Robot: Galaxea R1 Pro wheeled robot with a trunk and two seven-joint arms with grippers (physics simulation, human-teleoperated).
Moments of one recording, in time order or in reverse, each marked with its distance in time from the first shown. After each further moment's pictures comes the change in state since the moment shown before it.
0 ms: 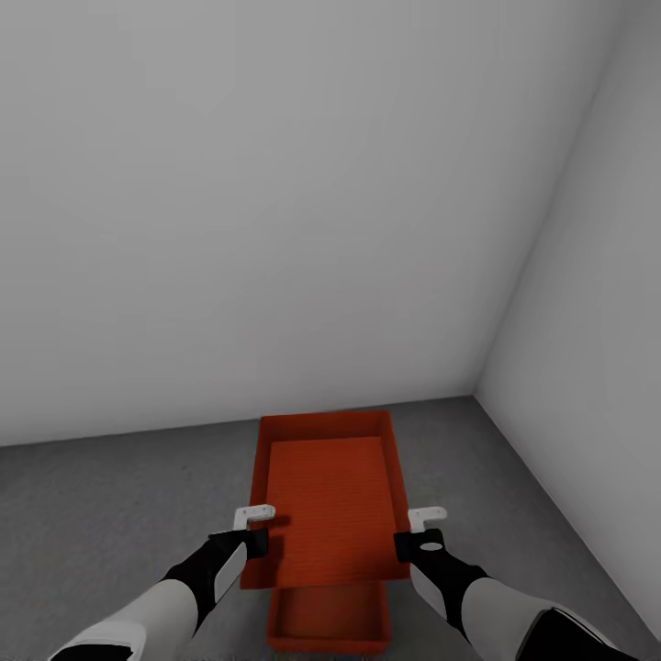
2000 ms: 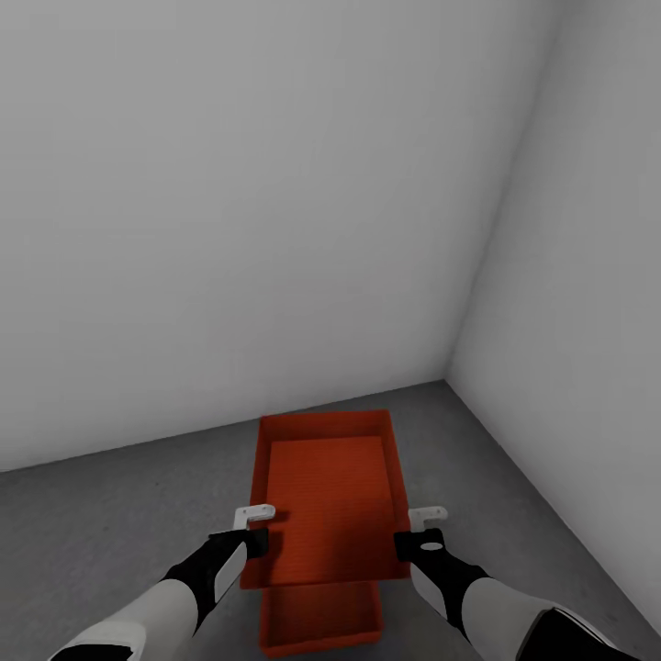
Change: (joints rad) left arm 0.000 0.000 0.001 -0.001 -0.002 0.000 0.000; right arm 0.000 -0.002 0.000 -0.001 0.000 -0.001 0.002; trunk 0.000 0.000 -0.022
